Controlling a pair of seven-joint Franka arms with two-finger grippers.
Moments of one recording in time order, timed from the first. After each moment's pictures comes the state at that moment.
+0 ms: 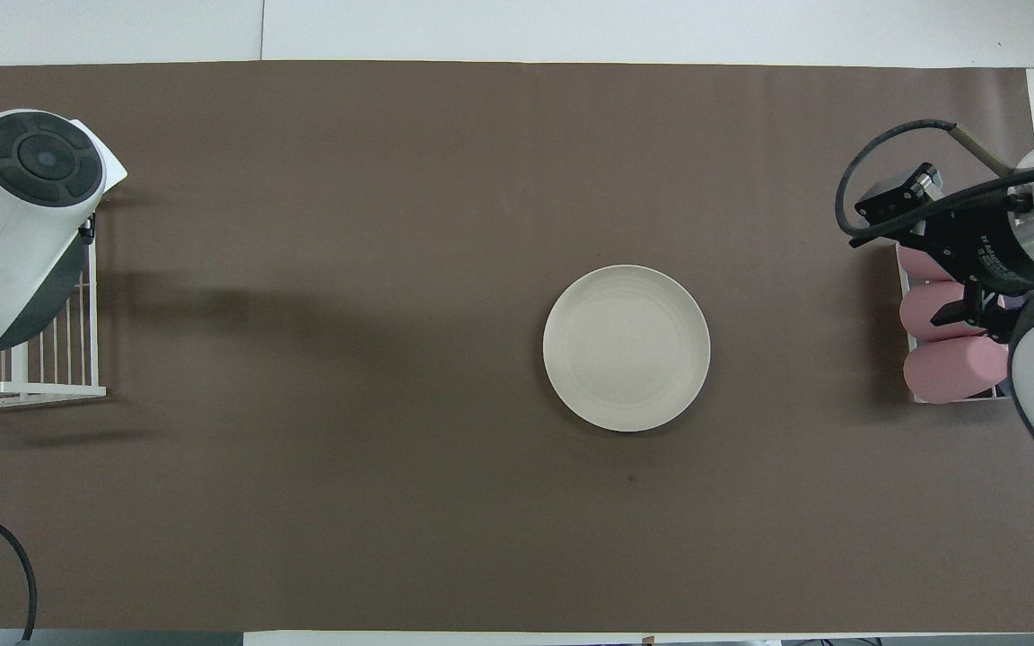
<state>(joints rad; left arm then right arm) -0.02 0.23 -0.10 -1.80 0.88 1.93 -0.46 0.12 0.01 0.02 -1.56 0.04 1.54 1.05</state>
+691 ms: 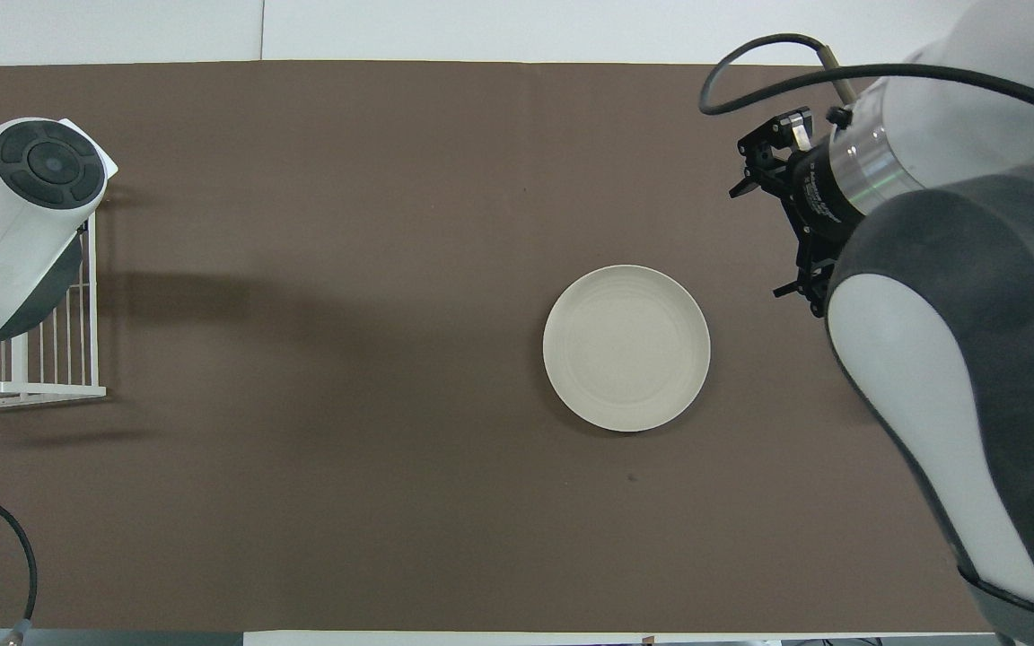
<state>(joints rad) 0.02 0.26 -0.10 -1.80 0.92 1.97 -0.50 0.28 0.27 0.03 -1.23 0.09 1.50 1.59</state>
